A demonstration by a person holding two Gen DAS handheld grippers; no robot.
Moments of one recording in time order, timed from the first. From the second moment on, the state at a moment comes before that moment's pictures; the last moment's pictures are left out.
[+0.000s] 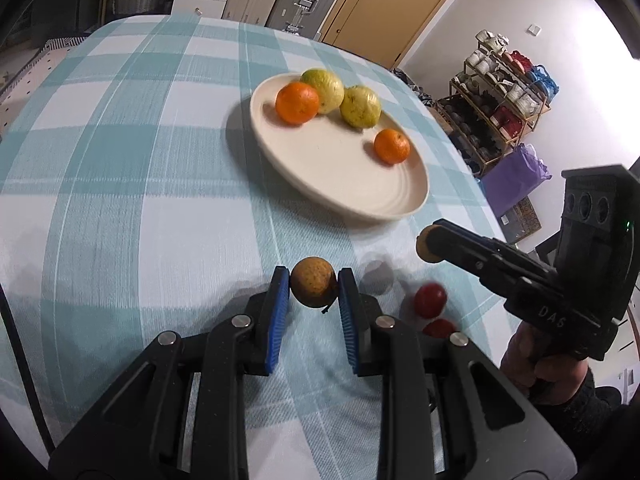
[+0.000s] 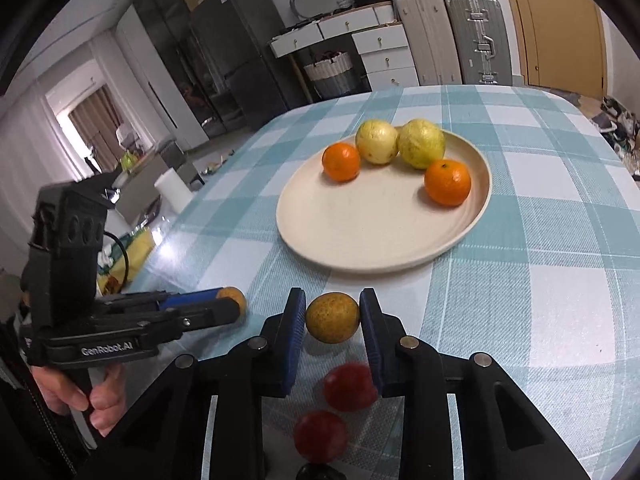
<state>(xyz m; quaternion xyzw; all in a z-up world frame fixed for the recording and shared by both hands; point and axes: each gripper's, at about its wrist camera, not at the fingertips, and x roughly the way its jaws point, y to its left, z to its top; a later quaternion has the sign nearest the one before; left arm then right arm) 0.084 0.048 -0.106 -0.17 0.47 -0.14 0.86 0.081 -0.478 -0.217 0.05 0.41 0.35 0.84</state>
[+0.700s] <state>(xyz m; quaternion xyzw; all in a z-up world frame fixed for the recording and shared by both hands) 0.202 0.022 -0.092 -0.17 0.48 -0.16 0.85 0.151 -0.481 -0.198 0.08 0.39 0.34 0.85</state>
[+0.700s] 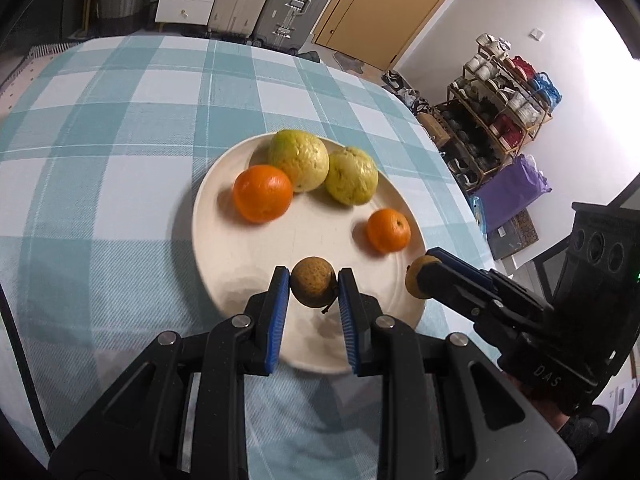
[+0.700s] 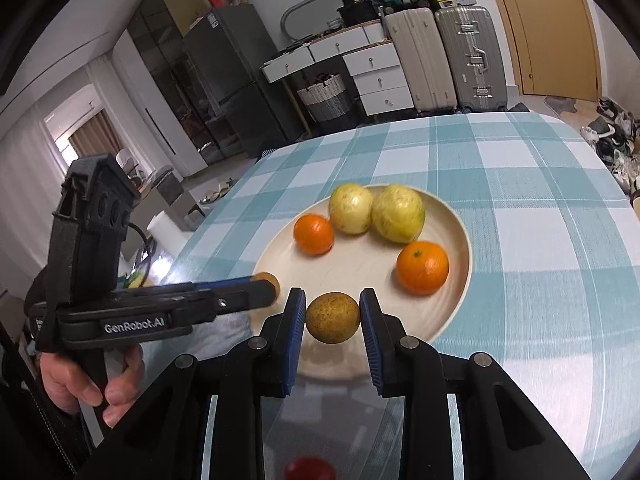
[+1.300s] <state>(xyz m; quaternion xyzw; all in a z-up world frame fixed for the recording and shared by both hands) 0.264 -0.001 -0.103 -0.17 0.48 -0.16 0.85 0.210 -0.474 -0.208 0.12 0.40 0.32 0.85</state>
